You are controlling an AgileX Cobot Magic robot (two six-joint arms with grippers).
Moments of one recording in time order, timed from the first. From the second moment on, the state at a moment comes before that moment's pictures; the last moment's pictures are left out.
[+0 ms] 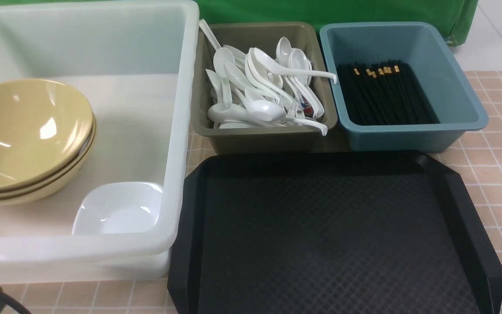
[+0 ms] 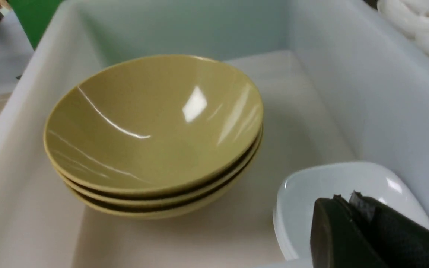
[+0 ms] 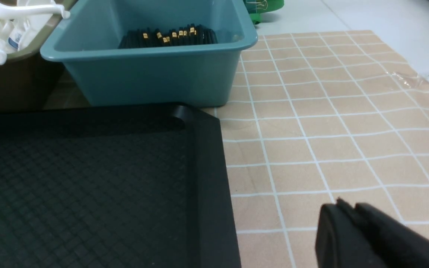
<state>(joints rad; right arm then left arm) -0.06 -0.01 0.03 -0.12 0.31 0.17 0.04 0.25 -0.33 -0.11 0.42 0.20</state>
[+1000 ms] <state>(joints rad) -0.06 -0.01 0.03 -0.12 0.31 0.17 0.02 -0.01 0.03 0.00 0.31 -0.02</state>
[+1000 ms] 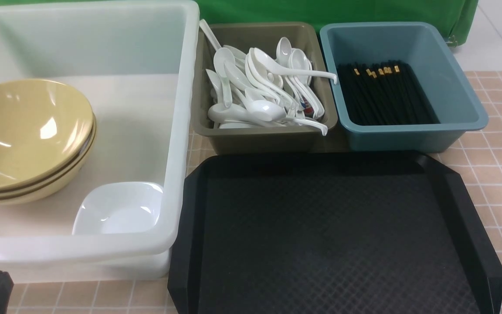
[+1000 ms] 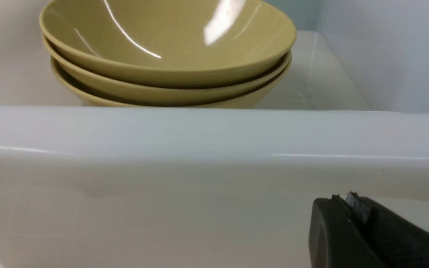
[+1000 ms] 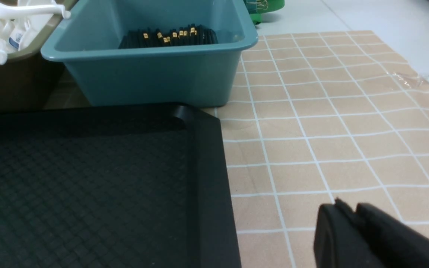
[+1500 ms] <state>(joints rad) -0.06 -0.01 0.03 -0.12 0.31 0.17 0.02 -0.01 0.03 0.00 0.31 -0.02</state>
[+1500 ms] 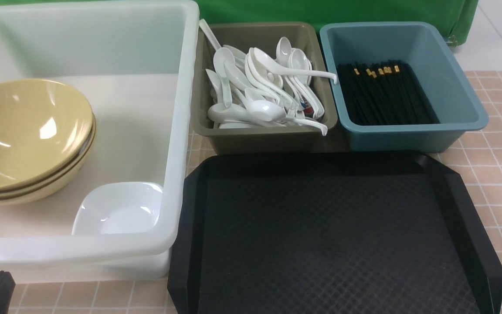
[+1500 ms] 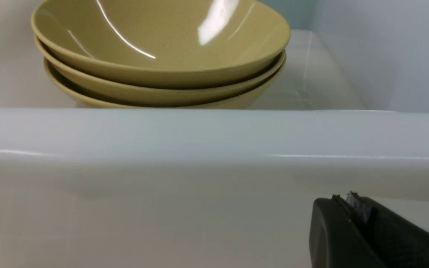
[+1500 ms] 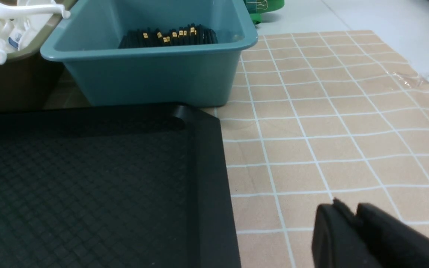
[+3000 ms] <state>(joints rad) -0.06 -0.01 0.03 -0.12 0.31 0.17 0.02 -0.01 0.03 0.00 0.31 -0.02</state>
